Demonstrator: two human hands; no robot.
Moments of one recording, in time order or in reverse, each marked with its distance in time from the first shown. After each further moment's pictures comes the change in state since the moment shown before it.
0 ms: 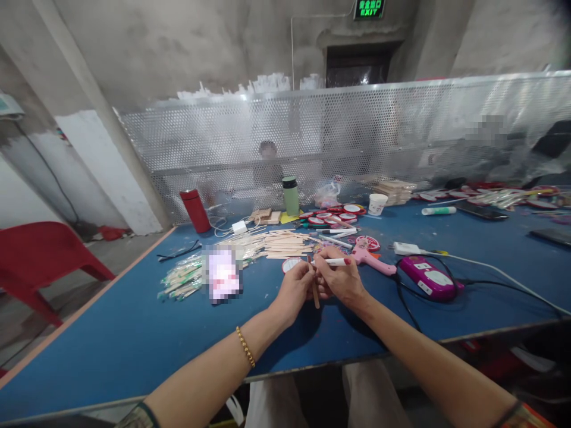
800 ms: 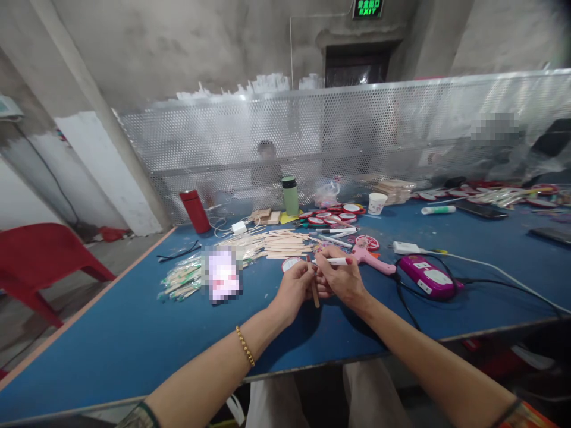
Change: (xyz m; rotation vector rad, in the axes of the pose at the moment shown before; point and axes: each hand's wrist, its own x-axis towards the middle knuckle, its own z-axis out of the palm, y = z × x) left_hand -0.002 0.003 0.002 -0.013 -0.001 -0.023; right_hand 0.001 -0.001 -0.001 -0.017 0.021 -0.028
